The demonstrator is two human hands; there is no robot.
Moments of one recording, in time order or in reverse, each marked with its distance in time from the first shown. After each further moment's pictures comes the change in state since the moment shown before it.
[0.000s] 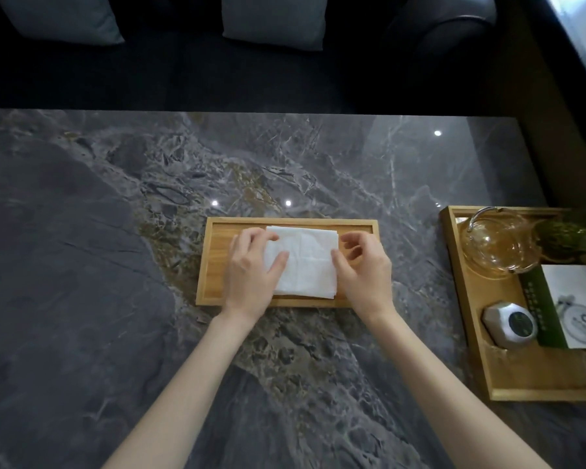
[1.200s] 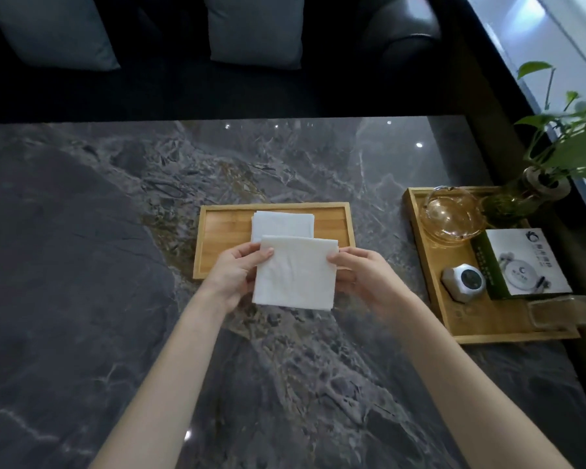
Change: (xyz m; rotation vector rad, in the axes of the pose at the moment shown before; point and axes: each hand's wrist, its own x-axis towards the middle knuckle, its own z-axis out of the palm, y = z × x) left_hand -0.033 0.023 -0.035 -1.056 -0.398 -0.745; right_hand -0.045 -0.010 -0.067 0.682 -0.454 0.629
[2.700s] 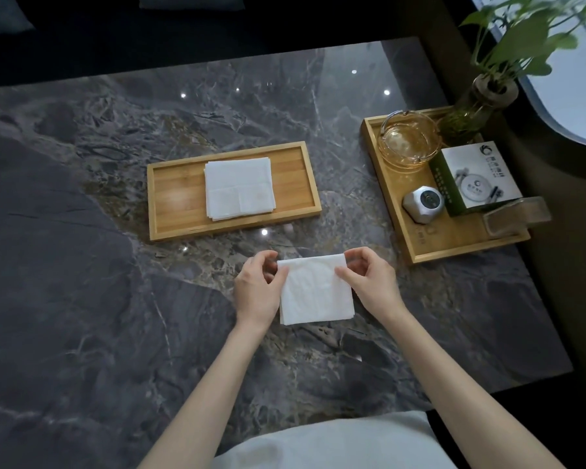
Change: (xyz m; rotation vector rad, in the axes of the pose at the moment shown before) left_hand -0.040 -0.121 0.047 0.839 0.258 0.428; right_hand -0.048 0.115 -0.054 -0.508 0.429 -0.213
